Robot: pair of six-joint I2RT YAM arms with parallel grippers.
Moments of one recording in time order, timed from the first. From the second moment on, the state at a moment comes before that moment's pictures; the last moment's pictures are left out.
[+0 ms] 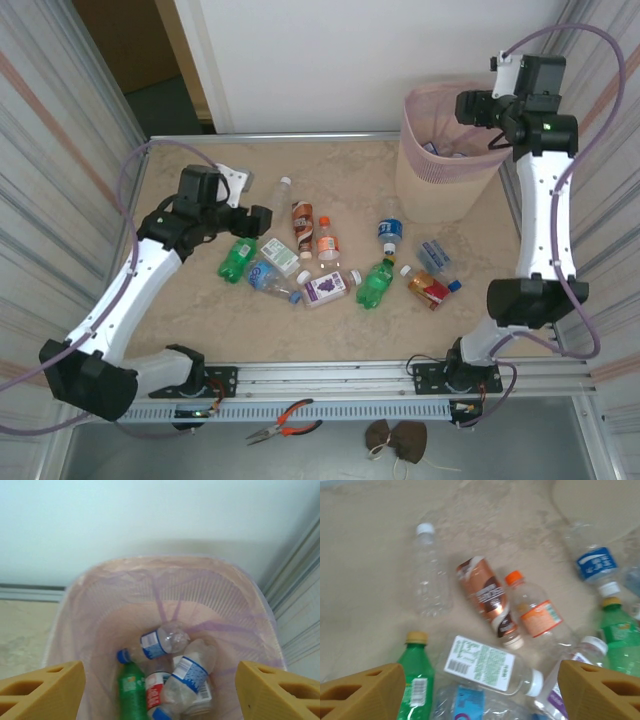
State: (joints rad) left arm -0.33 1.19 1.16 -0.72 0.18 -0.06; right arm -0.07 1.62 2.06 -0.91 -0.11 -0.05
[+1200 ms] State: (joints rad) left arm -0.16 1.57 1.15 -0.85 0.08 0.07; right arm -0.02 1.25 1.54 -0.87 -0.23 0.05
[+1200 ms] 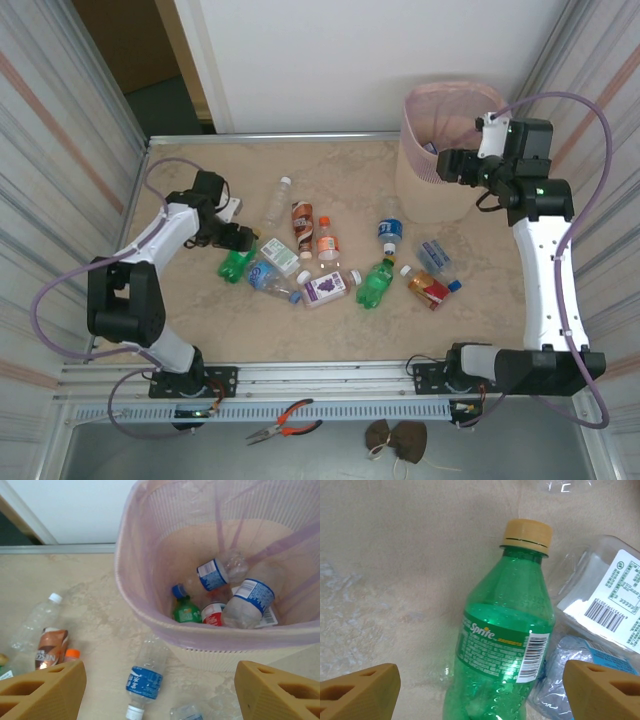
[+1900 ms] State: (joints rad) left arm -0.15 1.53 1.10 -0.81 0.13 0.07; right arm 0.05 1.24 1.59 -0.95 -0.20 0.05
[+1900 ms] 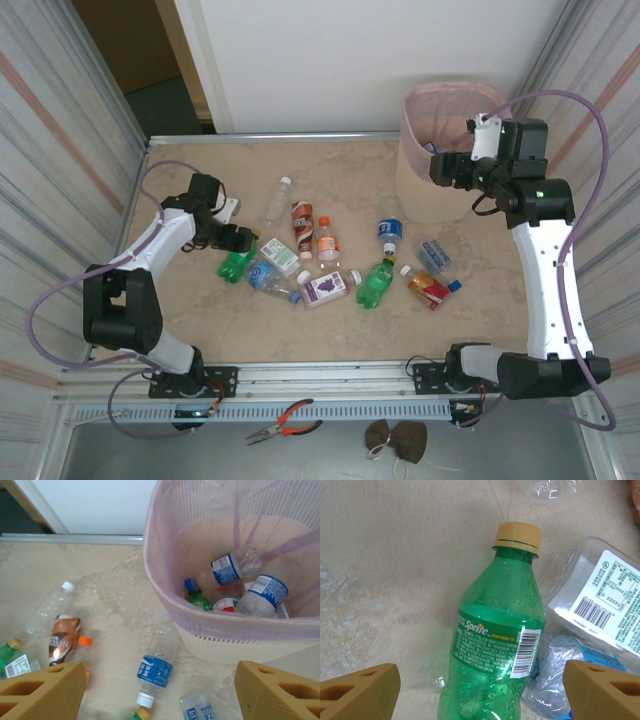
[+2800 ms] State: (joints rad) left arm -0.15 1.61 1.10 -0.86 0.17 0.15; right arm 0.08 1.15 1.55 -0.94 -0.15 0.04
